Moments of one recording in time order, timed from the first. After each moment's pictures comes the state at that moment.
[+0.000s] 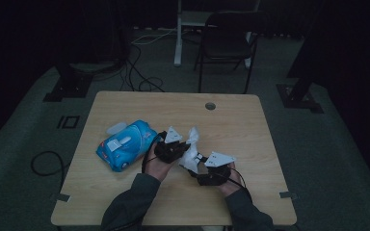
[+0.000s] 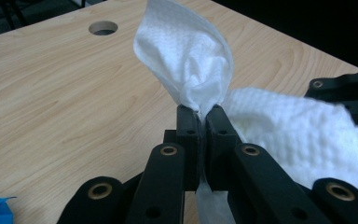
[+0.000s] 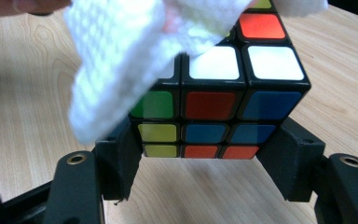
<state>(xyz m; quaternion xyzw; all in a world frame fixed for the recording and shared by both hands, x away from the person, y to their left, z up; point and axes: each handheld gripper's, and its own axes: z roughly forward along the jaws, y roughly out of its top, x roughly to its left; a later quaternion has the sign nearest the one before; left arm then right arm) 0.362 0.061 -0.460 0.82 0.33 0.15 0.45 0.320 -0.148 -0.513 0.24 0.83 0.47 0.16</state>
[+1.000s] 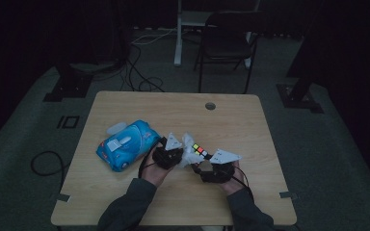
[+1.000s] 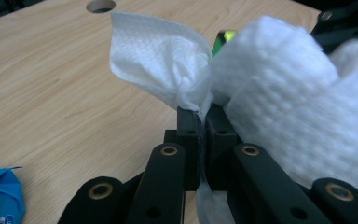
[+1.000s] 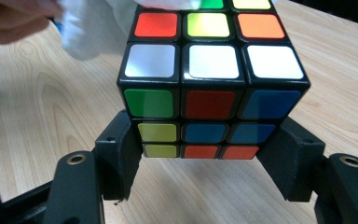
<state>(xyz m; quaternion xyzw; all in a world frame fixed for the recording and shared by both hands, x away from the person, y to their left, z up) 0.347 0.064 -0.467 0.84 0.31 0.16 0.42 0.324 -0.159 -0.511 0.27 0.82 0.48 0.17</state>
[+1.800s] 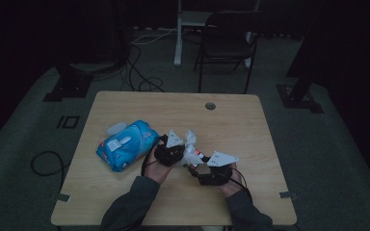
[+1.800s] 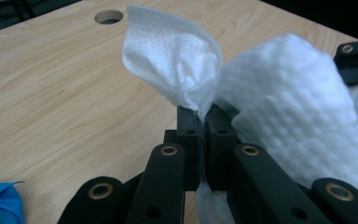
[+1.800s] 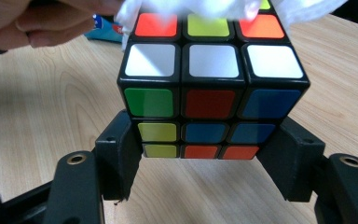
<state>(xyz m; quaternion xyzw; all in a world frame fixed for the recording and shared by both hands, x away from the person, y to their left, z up) 0.355 0.059 -0.470 0.83 0.32 0.17 0.43 0.318 -0.152 -0.509 0.25 0.82 0.49 0.16</state>
